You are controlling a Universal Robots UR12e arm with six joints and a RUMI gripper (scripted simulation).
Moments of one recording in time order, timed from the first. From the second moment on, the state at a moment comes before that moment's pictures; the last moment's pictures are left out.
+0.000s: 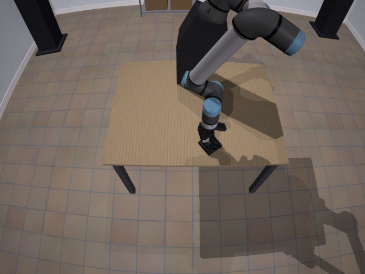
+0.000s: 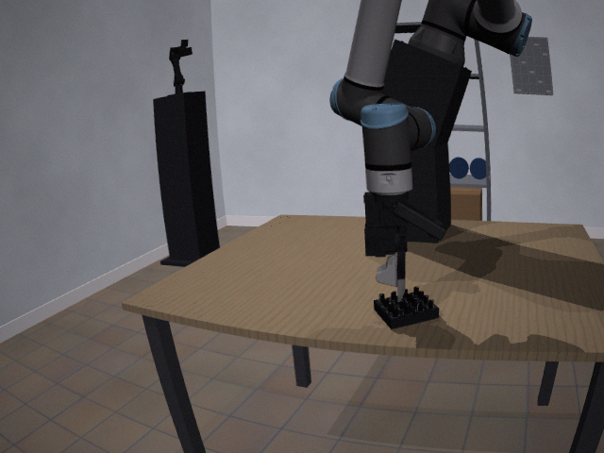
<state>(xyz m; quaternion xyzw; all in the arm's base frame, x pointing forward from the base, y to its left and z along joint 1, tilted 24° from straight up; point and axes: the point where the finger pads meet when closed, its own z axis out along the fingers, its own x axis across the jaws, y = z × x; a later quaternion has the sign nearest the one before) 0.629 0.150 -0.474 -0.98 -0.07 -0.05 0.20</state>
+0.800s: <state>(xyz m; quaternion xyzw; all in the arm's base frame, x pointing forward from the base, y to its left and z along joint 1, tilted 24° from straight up) 0.627 0.149 -0.475 -0.94 -0.28 -0.09 0.19</state>
